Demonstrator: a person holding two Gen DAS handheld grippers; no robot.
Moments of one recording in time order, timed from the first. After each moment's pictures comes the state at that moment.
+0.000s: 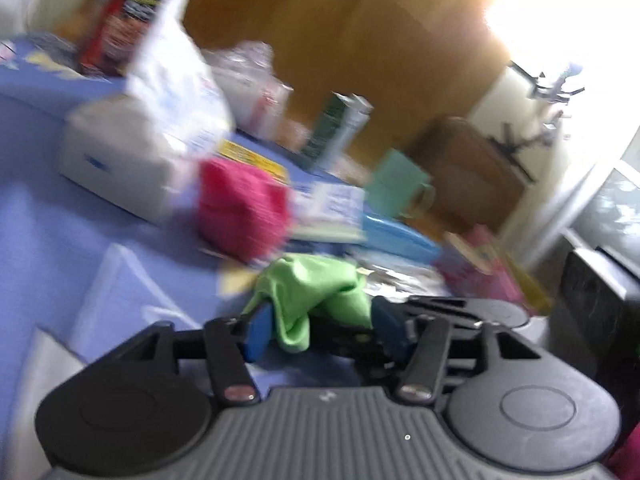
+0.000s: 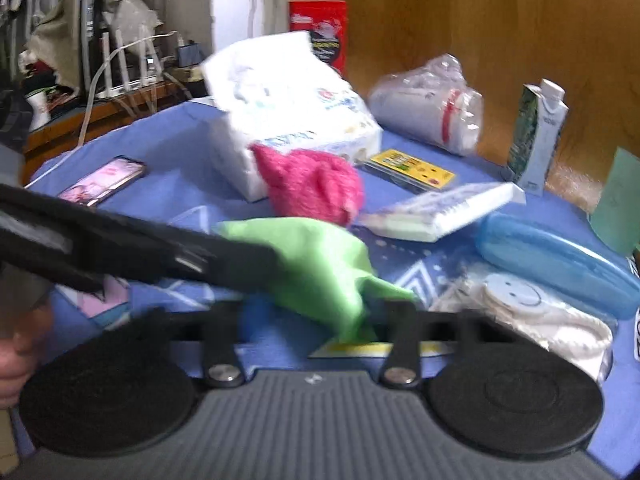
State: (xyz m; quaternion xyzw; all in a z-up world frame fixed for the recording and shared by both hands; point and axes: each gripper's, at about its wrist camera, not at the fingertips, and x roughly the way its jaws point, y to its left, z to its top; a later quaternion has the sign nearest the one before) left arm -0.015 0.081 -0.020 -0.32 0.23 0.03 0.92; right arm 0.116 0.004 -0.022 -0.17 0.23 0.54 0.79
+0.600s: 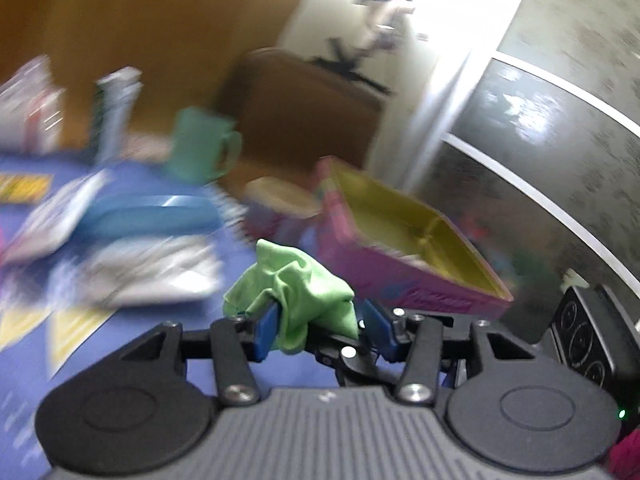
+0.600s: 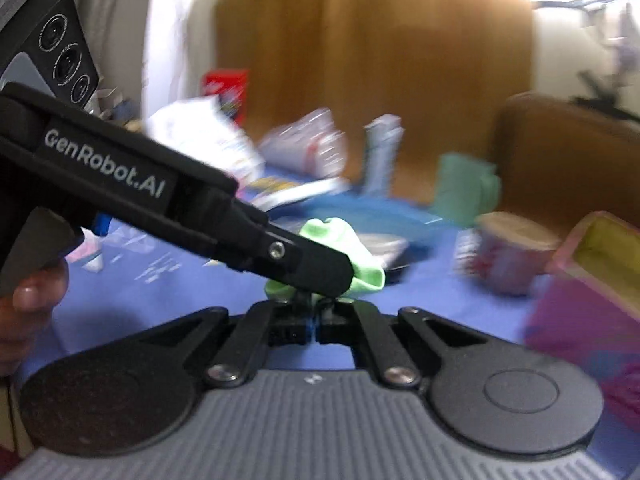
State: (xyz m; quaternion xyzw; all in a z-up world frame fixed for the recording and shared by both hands) left arm 0.063 -0.069 0.042 -0.19 0.25 -0.14 0.94; right arm 0.090 -0.168 -0.017 -0.10 0.12 0.40 0.90
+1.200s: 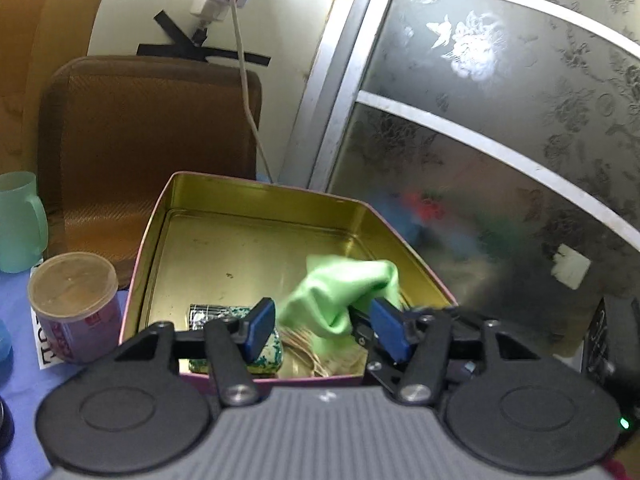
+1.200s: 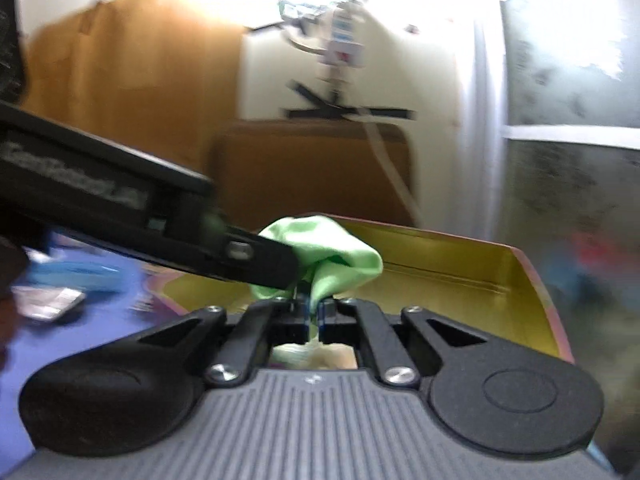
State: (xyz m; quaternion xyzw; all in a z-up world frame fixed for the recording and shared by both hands) left arm 0.200 -0.225 0.068 -0.10 0.26 -0.20 0.94; right arm 0.172 -0.317 -0.009 -0.04 0.10 0.12 0.99
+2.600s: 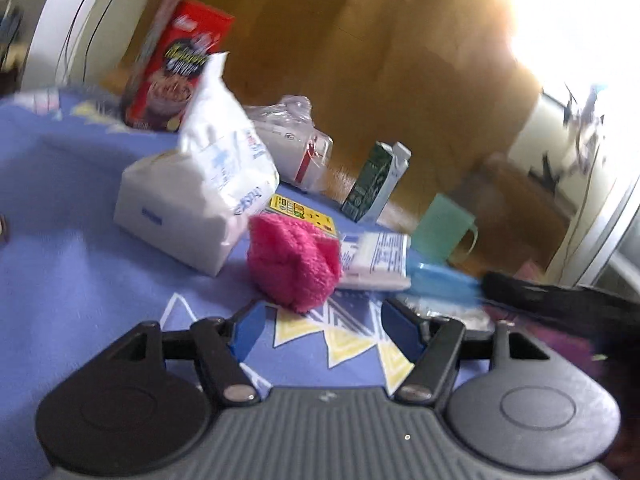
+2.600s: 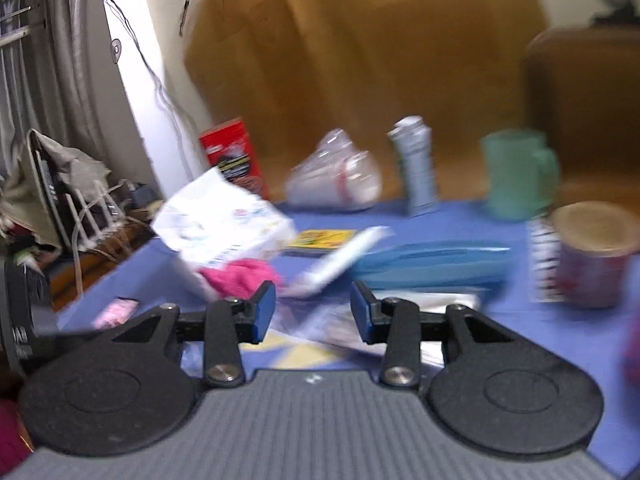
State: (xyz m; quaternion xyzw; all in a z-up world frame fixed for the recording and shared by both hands) left arm -0.025 0.093 -0.006 -0.29 0.18 0.14 0.93; right arm 0.156 -0.063 0.010 0.05 0.24 0.49 0.84
